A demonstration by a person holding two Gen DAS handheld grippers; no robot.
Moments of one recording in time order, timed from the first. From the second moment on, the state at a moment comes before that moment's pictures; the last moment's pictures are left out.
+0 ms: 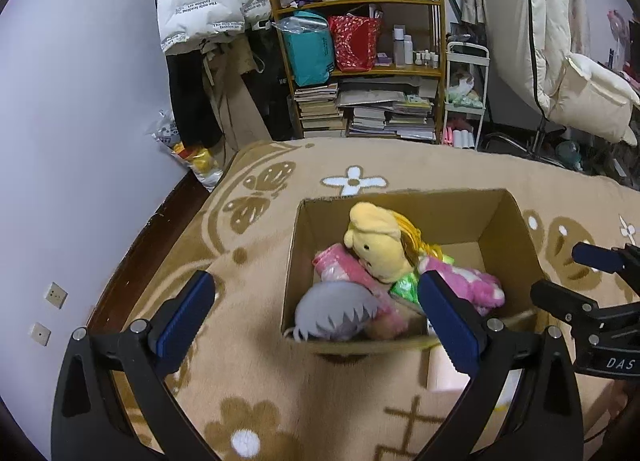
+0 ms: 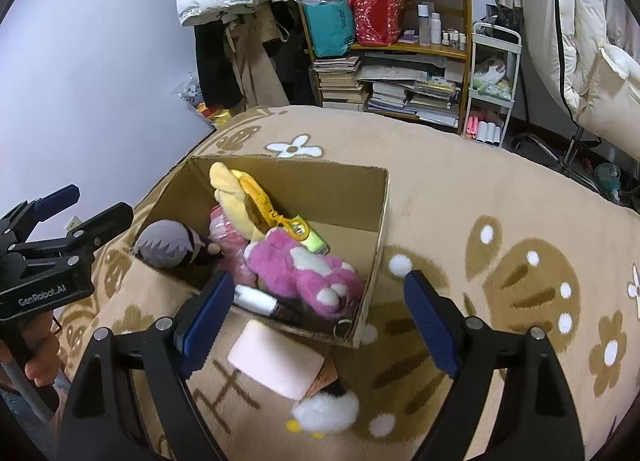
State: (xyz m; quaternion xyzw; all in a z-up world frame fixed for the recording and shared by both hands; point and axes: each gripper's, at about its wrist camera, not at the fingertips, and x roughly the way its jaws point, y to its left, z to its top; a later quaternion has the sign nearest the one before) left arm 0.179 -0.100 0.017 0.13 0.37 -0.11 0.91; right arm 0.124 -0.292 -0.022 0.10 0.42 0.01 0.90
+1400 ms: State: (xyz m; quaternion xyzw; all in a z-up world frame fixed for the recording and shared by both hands) left arm 0.135 -0.146 -0.056 0.14 0.45 -0.19 0.86; right arm 0.062 -0.298 -0.116 0.14 0.50 0.00 0.85
